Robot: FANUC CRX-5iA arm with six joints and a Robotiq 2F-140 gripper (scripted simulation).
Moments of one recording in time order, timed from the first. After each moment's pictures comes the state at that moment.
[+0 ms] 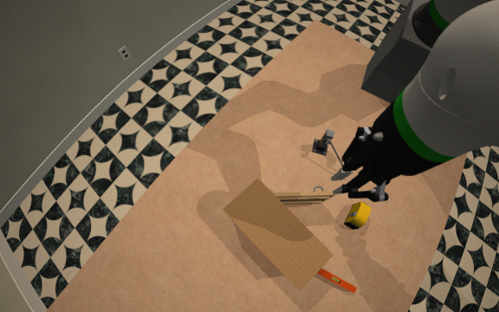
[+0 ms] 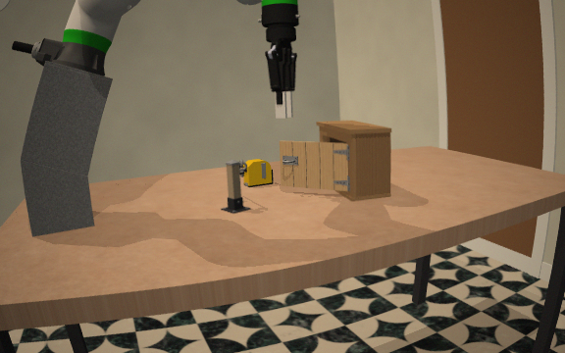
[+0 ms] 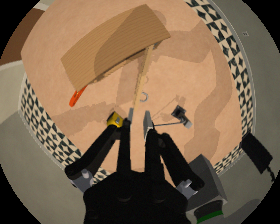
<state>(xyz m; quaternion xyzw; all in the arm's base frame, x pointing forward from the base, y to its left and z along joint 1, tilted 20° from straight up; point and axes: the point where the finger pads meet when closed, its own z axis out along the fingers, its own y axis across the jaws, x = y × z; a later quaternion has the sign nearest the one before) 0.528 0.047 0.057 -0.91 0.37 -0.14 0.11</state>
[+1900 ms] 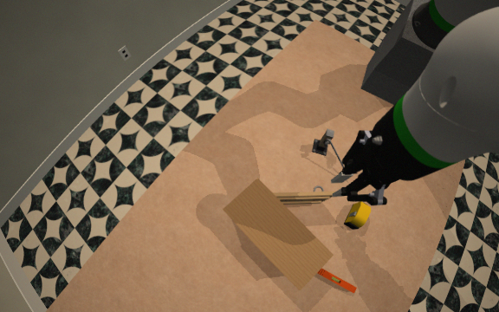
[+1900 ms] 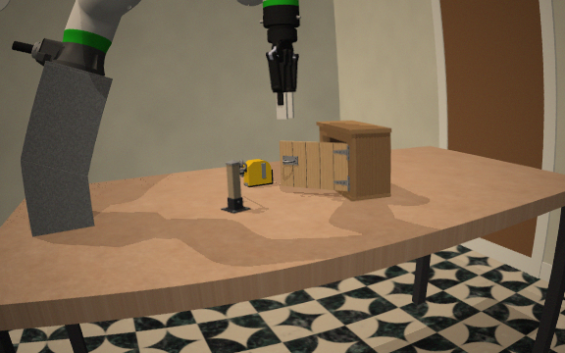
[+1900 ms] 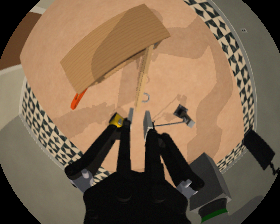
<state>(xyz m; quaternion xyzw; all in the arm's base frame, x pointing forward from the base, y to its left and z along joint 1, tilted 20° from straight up) 0.533 0.051 0.056 -0.91 0.38 -0.13 0.11</state>
